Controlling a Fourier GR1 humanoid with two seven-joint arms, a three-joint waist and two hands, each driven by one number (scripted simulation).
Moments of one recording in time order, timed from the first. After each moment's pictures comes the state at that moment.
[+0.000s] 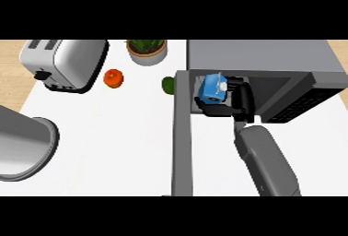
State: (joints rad) left arm 0.70 0.05 0.34 -2.13 0.35 -0.42 -0.31; right arm -0.55 -0.01 0.04 -0.93 -0.11 -0.31 -0.36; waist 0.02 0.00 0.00
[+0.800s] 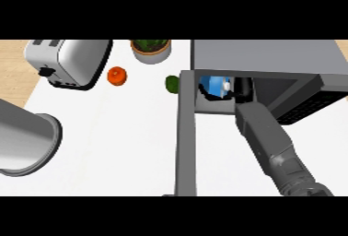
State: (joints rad) left arm 0.61 0.08 0.39 -2.08 0.38 -0.44 -0.25; right arm -0.89 -0.07 -0.11 -0.35 -0.06 -0.32 -0.74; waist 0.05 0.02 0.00
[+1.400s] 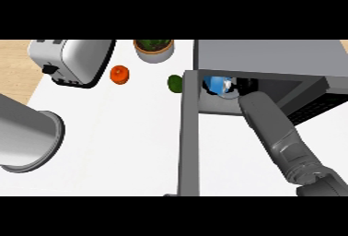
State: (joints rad) left arm 0.56 0.08 0.40 -2.03 0.36 -0.46 -0.27; right arm -1.02 -0.12 -0.04 -0.18 0.11 -0.60 -0.79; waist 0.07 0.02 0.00
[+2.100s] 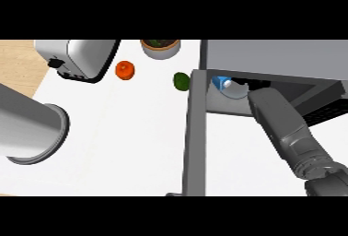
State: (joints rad) left arm 0.49 0.10 0.40 -1.98 0.34 -0.47 -0.26; right arm -1.05 -0.18 -0.11 -0.11 0.09 -0.75 -0.73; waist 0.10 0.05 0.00
